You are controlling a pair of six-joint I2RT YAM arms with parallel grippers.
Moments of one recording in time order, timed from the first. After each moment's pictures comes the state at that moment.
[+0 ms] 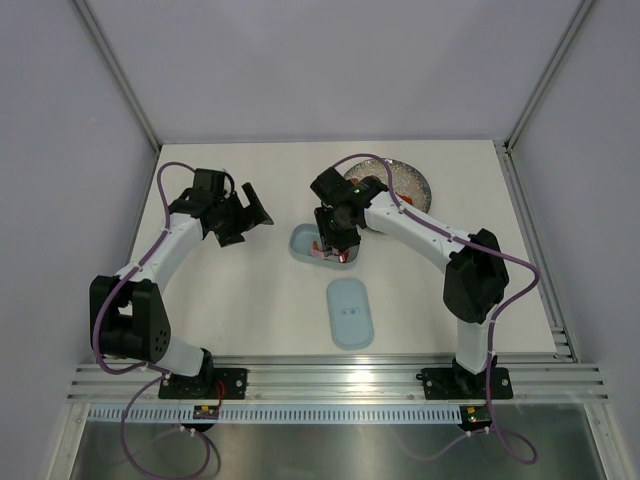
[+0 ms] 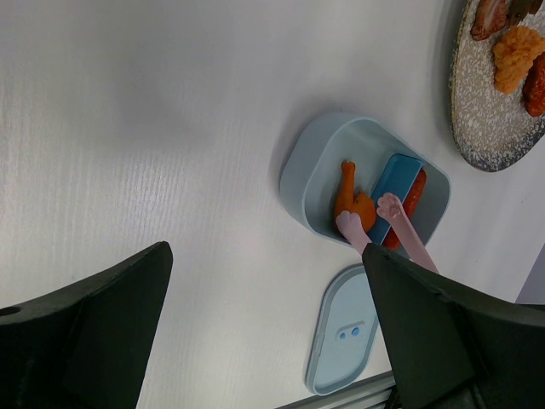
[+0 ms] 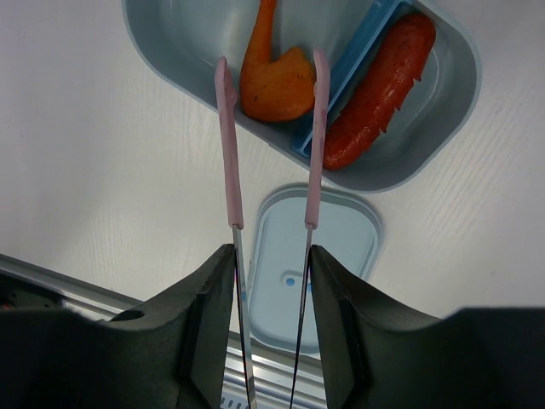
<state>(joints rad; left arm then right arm) -0.15 1.47 1.10 -0.56 0.24 -0.63 0.77 1.92 1.71 -0.96 0.02 0.50</state>
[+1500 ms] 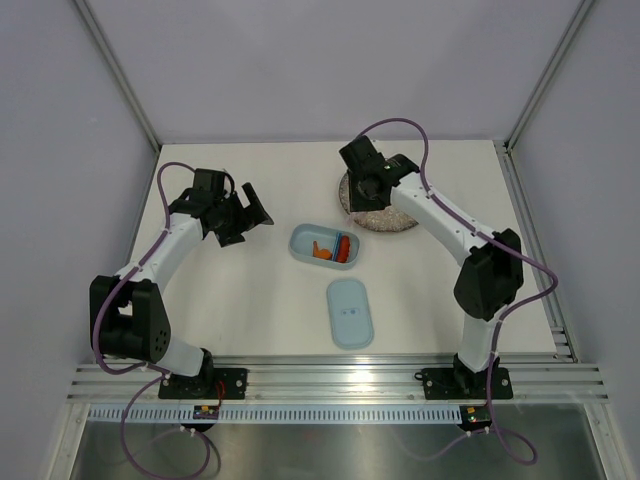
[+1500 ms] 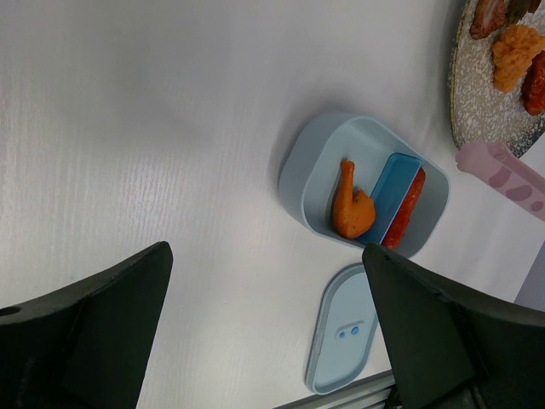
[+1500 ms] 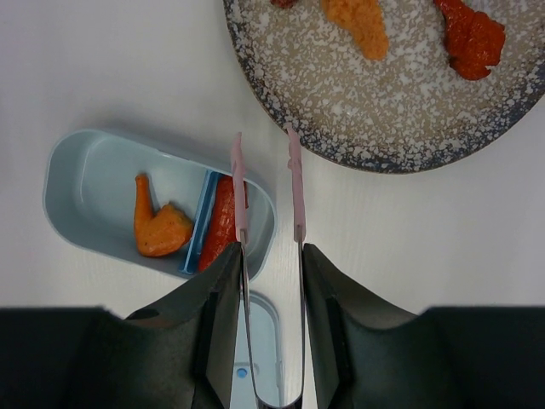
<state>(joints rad) -0.15 1.47 1.10 -0.56 0.24 -0.63 0.61 1.88 1.80 -0.92 0.28 0.46</state>
